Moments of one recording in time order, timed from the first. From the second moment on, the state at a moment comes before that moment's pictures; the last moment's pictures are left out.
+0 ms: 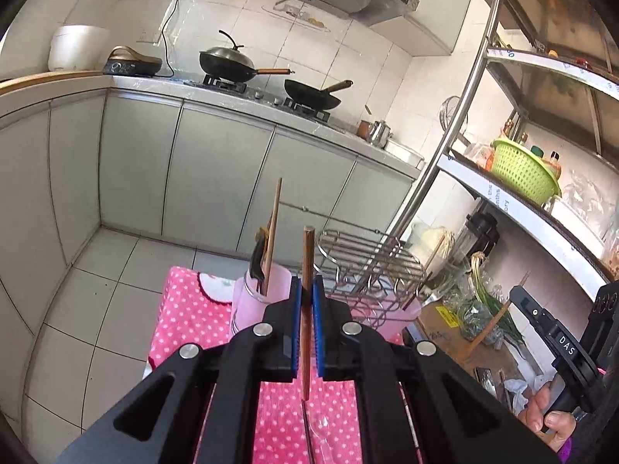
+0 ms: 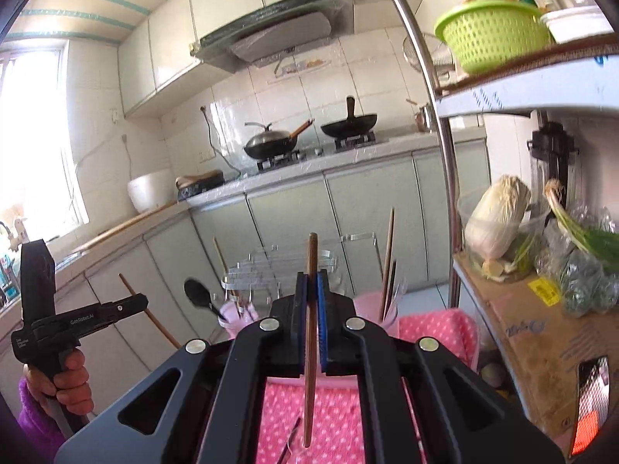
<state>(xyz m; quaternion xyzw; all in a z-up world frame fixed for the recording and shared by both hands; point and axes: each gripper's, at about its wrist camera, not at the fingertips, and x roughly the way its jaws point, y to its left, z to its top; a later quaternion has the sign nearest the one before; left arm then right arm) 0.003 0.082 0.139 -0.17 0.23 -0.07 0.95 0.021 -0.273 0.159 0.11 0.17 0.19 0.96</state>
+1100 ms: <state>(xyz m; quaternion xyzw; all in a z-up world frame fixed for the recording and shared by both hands) 0.083 0.078 0.132 -0.13 0.24 -0.01 0.96 0.098 -0.297 0.210 0.10 0.08 0.10 0.99</state>
